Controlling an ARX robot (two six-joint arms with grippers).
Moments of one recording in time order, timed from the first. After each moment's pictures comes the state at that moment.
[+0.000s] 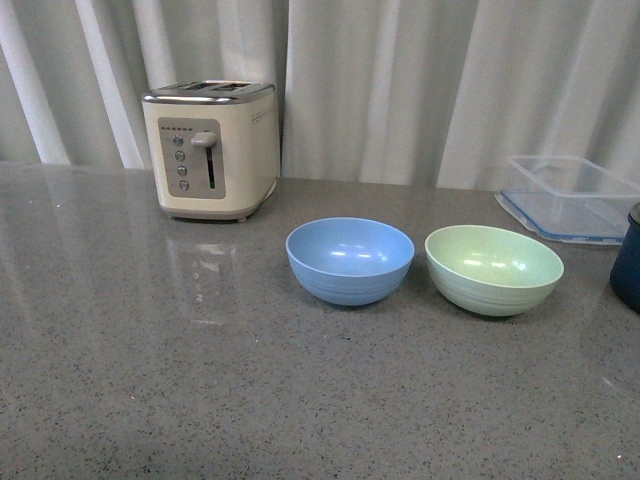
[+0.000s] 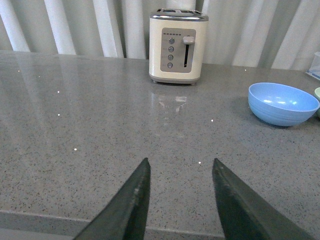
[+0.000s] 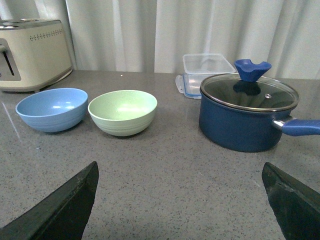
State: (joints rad) left arm 0.00 0.00 0.02 0.00 0.00 -0.01; right arm 0.00 0.00 0.01 0.00 0.00 0.00
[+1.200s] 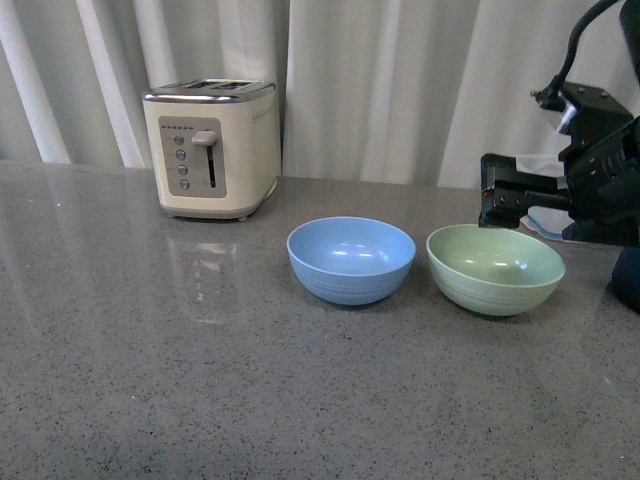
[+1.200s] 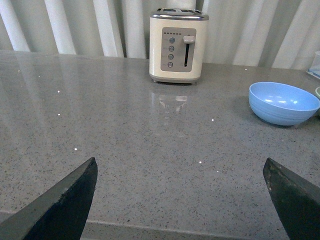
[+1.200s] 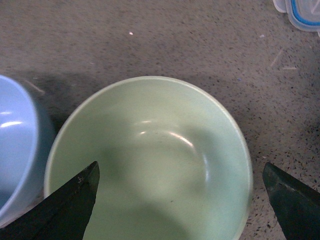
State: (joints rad) left arm 0.00 0.00 0.02 0.00 0.00 -0.01; right arm 0.11 1.89 1.31 -0.10 -0.02 0.17
